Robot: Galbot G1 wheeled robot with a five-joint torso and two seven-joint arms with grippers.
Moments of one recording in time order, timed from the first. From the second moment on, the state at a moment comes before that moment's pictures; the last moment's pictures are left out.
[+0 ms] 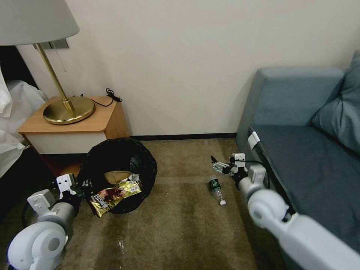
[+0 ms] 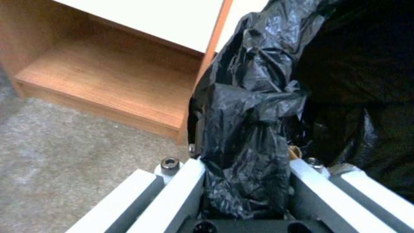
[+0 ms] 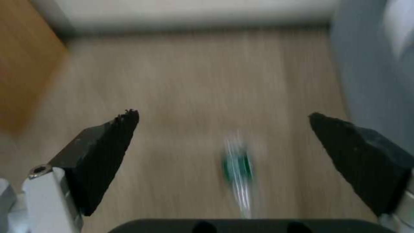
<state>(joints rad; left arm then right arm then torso) 1.49 -1.19 -0.78 -2.17 -0.85 0.56 -0.29 -0.82 0.77 -0.10 1.87 1.19 -0.48 0.59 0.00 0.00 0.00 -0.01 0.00</state>
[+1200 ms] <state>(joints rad) 1.51 -1.16 -0.74 -2.18 -0.82 0.57 -0.30 -0.49 1.04 -0.51 1.30 1.07 -0.74 0.55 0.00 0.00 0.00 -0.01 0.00</state>
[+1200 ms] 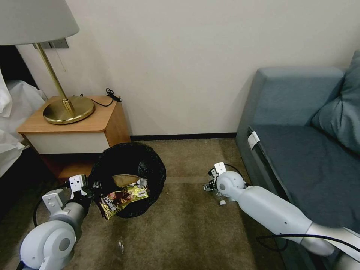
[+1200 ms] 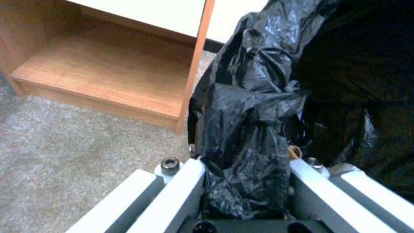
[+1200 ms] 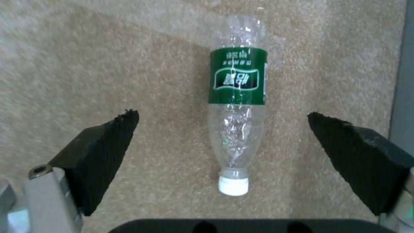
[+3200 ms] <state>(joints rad) 1.52 -1.17 -0.73 -2.19 -0.81 0.56 -0.30 -0.46 1.29 -0.35 0.75 0.75 -0.58 0.25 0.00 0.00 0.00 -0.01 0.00</state>
